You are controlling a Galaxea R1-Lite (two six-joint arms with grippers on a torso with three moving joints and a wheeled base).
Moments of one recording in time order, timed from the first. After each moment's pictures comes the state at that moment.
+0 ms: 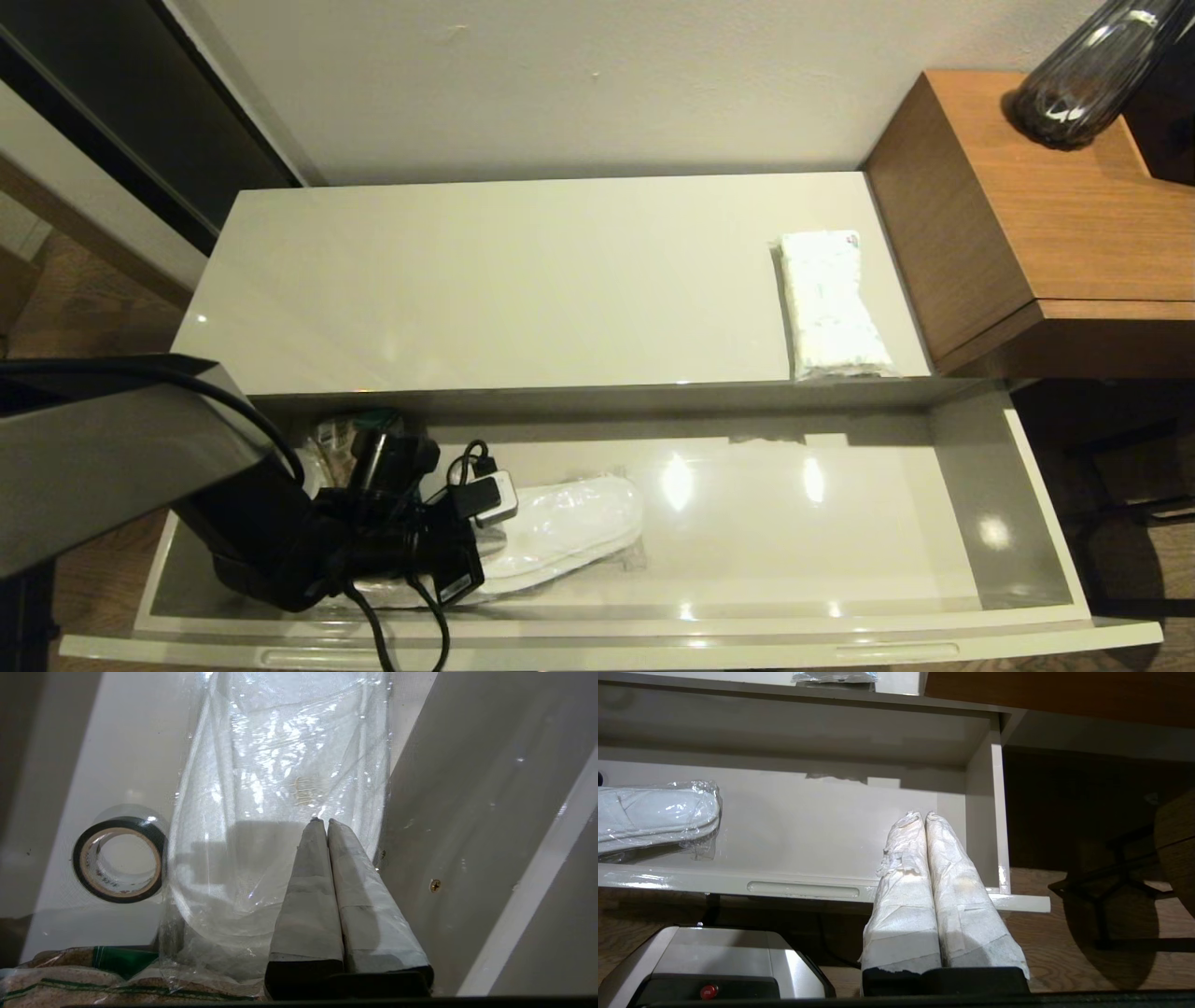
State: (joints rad) left arm -0.31 2.12 -0.70 -0.63 -0.33 0.84; right arm -0.01 0.00 0.00 -0.03 0.02 -0.14
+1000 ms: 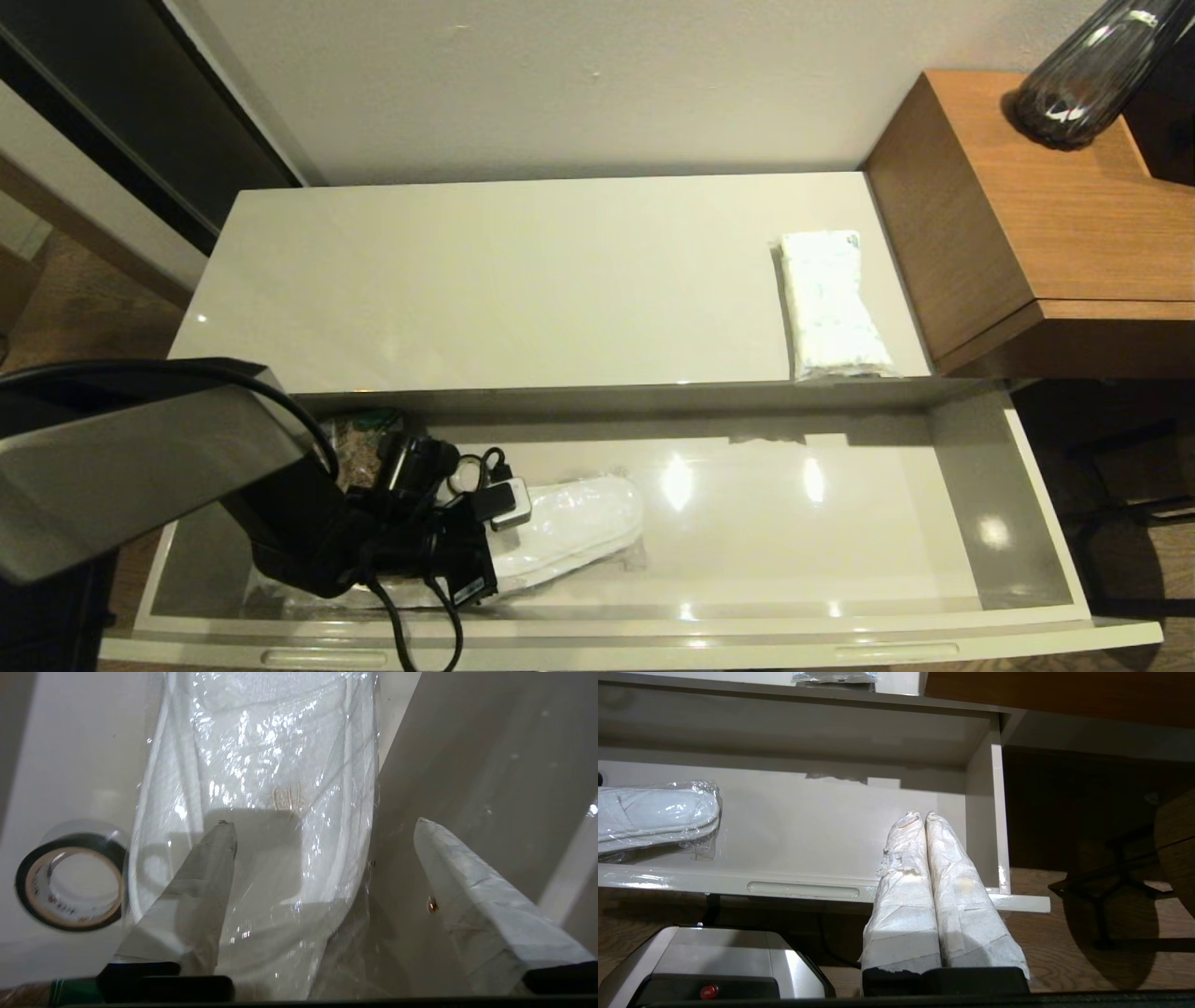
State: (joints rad) left arm -0.33 2.20 -0.78 -0.57 -0.34 0.85; right arm -0.01 0.00 0.00 -0.03 0.02 -0.14
